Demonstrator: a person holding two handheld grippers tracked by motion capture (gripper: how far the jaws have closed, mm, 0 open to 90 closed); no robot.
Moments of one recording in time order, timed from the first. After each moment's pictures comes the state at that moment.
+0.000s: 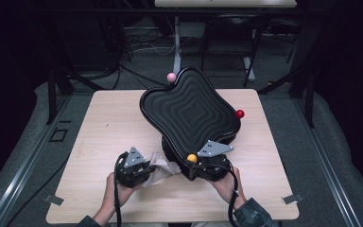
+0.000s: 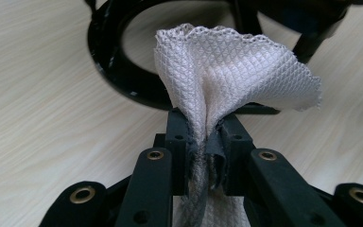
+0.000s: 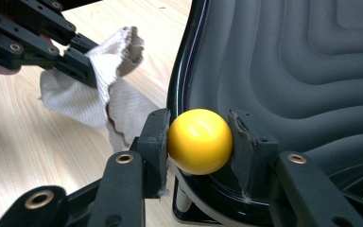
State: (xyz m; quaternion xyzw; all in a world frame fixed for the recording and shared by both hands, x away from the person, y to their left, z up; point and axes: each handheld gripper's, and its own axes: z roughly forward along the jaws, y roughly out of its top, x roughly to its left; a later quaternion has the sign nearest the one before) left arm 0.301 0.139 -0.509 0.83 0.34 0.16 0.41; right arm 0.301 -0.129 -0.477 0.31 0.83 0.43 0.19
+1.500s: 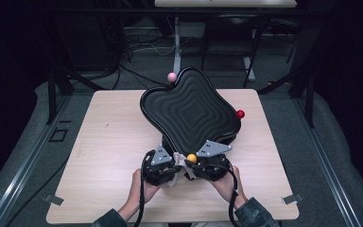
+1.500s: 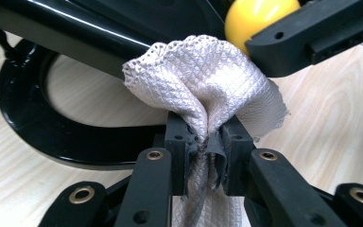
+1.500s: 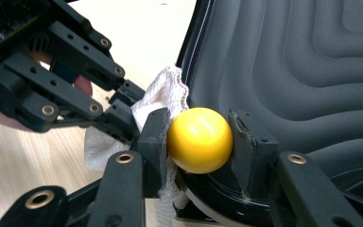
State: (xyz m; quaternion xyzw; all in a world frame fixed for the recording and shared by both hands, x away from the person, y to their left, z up) left arm 0.309 0.081 -0.509 0.84 0.30 0.13 0.44; right arm 0.302 -0.127 -0.476 0.30 0.84 0.42 0.19
